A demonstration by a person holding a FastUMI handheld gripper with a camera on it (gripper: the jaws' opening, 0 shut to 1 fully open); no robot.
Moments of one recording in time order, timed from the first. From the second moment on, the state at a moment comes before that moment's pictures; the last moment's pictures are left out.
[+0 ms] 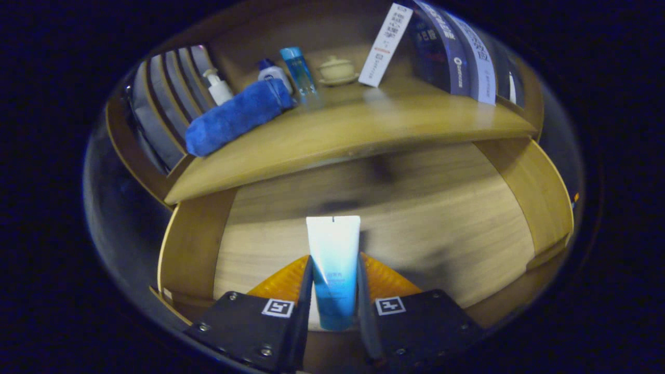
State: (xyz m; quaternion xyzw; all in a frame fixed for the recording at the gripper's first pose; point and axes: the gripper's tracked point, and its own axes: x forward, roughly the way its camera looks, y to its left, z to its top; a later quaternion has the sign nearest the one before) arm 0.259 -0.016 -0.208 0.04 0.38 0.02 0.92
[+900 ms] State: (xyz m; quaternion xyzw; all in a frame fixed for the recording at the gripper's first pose) arm 0.232 -0.045 0.071 0.05 0.00 -0.02 1.00
